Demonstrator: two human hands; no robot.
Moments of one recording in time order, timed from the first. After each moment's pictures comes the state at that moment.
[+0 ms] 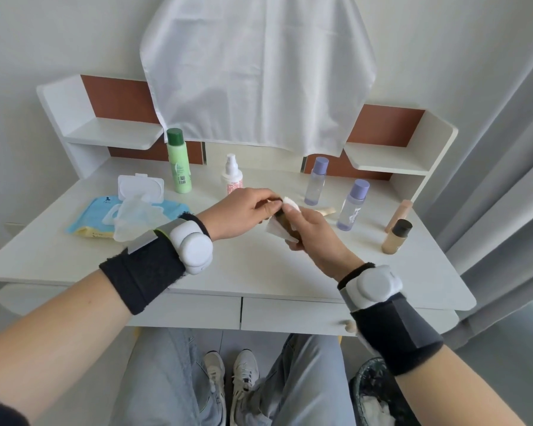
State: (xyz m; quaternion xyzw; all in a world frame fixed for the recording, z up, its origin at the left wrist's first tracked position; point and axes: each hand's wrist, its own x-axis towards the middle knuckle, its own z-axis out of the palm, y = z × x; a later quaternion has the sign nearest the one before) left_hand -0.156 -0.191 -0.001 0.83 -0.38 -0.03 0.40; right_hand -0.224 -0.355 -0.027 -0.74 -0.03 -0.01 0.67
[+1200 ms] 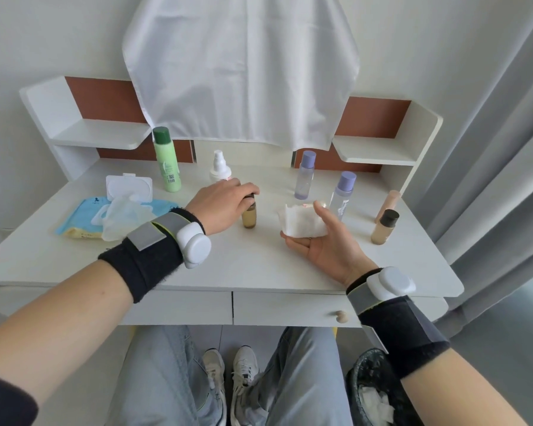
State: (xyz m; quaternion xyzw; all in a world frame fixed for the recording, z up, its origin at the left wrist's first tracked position) left_hand -0.133 -0.189 -0.018 0.93 -0.33 0.11 0.12; right_hand -0.242 -0.397 -0.044 -0.45 0.10 0.07 0.88
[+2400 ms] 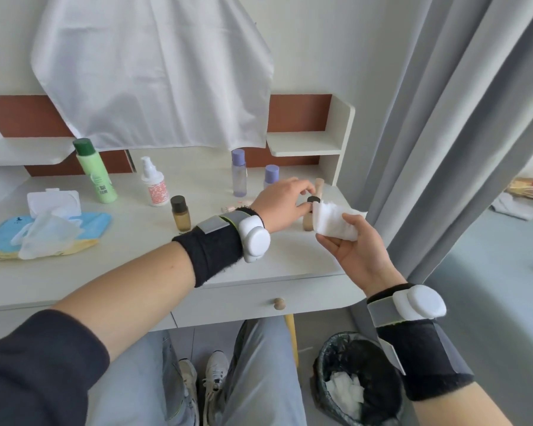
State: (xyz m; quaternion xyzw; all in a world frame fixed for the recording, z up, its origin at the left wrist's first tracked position) left_hand -0.206 -0.394 -0.007 0.85 -0.44 0.05 0.29; right_hand -0.338 -0.517 -0.034 -0.40 0.19 -0.14 0.88
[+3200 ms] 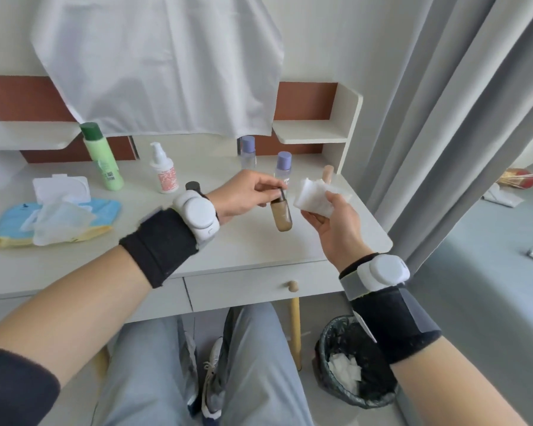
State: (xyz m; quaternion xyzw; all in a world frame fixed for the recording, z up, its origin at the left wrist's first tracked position) left_hand -0.195 -0.307 -0.003 0.76 -0.36 -0.18 0.51; right_hand -0.307 -0.453 -0.025 -0.44 0.25 -0.23 0.83
